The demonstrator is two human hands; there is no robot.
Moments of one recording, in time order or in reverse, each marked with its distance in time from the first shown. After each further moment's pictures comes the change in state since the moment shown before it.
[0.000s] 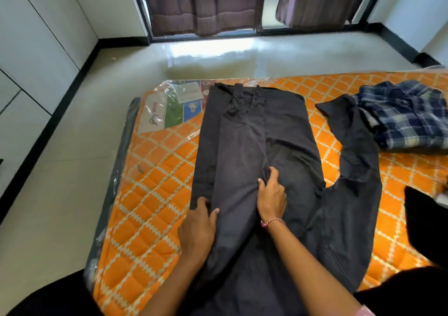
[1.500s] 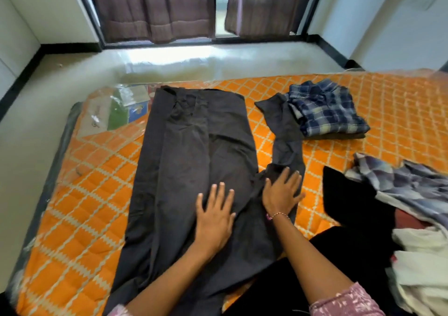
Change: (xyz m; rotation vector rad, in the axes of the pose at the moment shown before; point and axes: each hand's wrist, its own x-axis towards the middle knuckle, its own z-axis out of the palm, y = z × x) left_hand -0.063 0.108 0.078 0.312 0.121 0.670; right_hand 0.023 0.124 -0.103 -0.202 0.185 0.176
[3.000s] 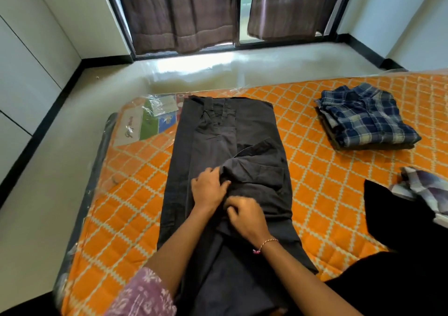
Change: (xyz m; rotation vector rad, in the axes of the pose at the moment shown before) left_hand 0.095 -0.099 -0.016 -0.225 0.011 -0.395; right_hand -0.072 -0.086 0.023 0.178 -0.424 -0.752
